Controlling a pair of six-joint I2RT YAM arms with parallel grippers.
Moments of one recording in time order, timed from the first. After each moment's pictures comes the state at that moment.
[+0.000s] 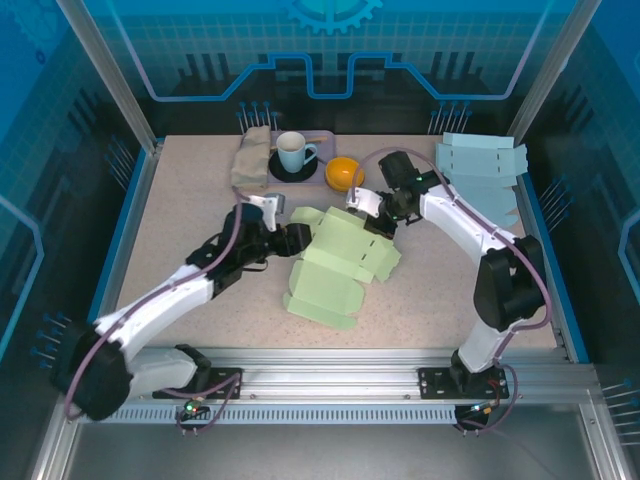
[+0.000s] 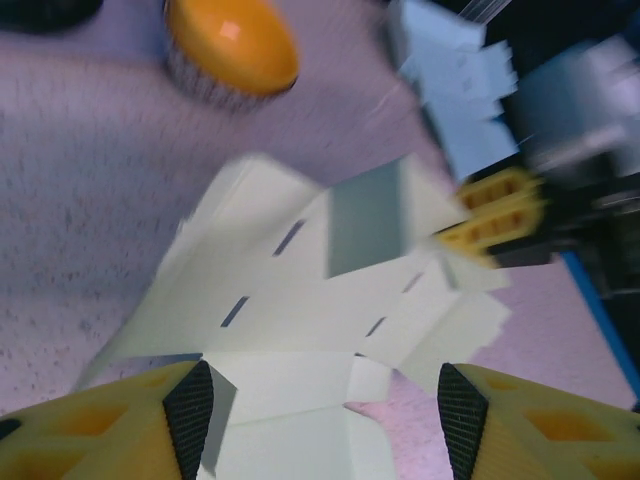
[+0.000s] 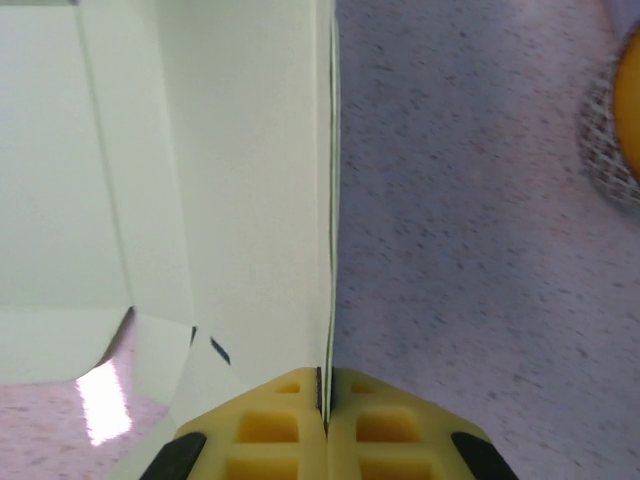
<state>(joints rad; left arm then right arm) -0.51 1.11 0.77 -0.11 0.17 -0.56 0.40 1.71 1.40 -0.83 -0.25 -0.85</state>
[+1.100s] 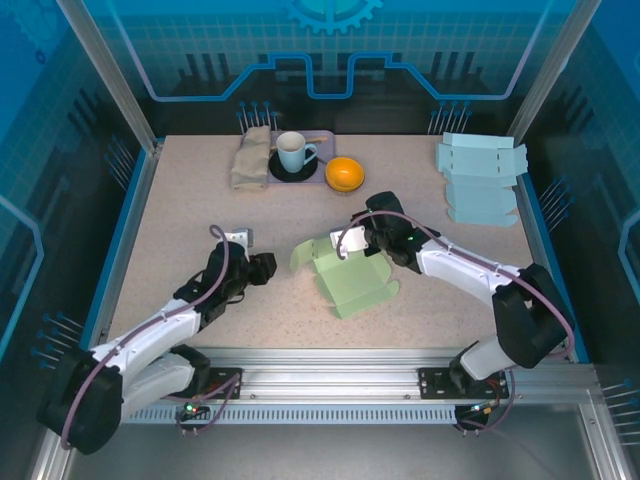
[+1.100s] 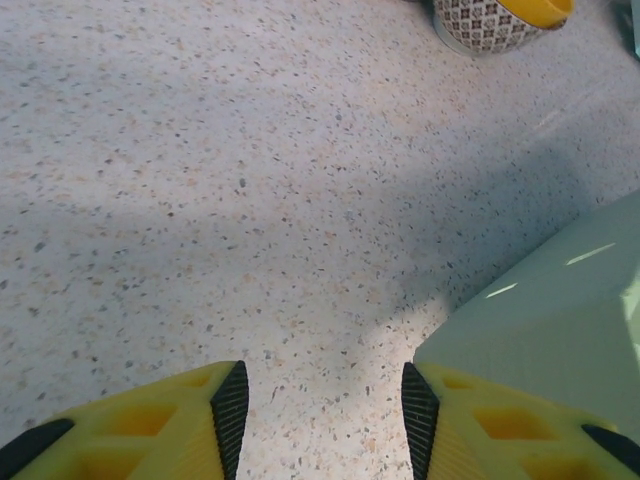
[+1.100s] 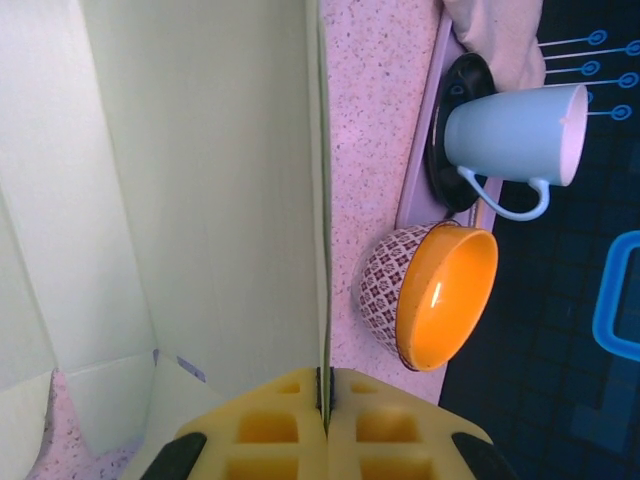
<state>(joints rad) -0.43 1.02 0.40 0.00 -0.03 -0.55 0.59 1.51 0.94 -0.13 0.04 -1.39</state>
